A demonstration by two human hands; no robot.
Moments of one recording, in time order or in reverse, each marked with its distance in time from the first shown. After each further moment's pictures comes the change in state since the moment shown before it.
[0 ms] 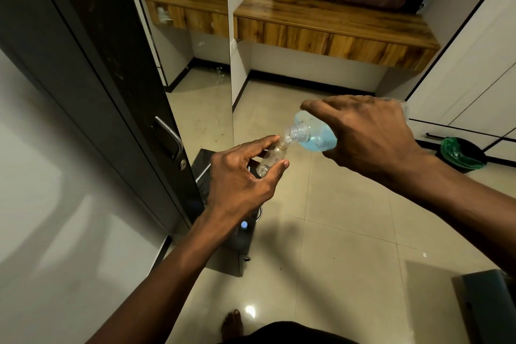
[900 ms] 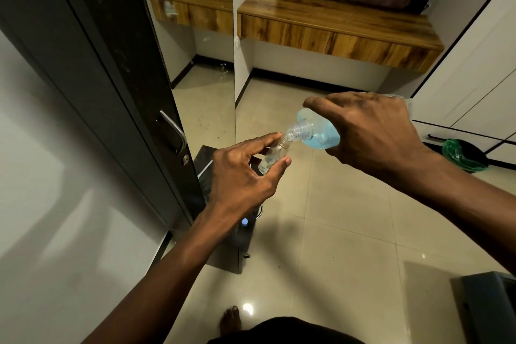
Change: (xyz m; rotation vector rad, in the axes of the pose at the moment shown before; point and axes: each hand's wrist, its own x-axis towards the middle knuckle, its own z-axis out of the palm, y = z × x) left_hand -0.004 0.002 -0.003 -0.002 0.013 -0.009; right_hand 0.000 -0.002 -0.005 -0.001 0.038 -0.019
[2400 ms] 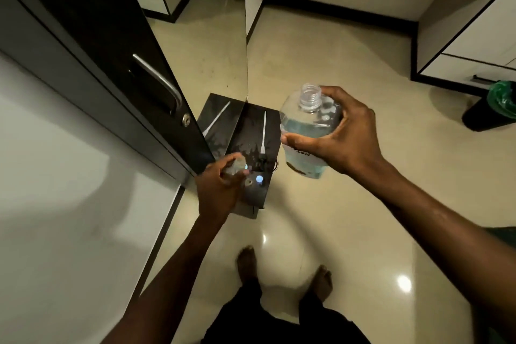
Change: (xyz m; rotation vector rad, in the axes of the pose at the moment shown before) left_hand -0.113 -0.184 0.017 0.202 -0.142 -0.535; right_hand -0.011 -0.089 0.135 1.146 -0.017 0.580
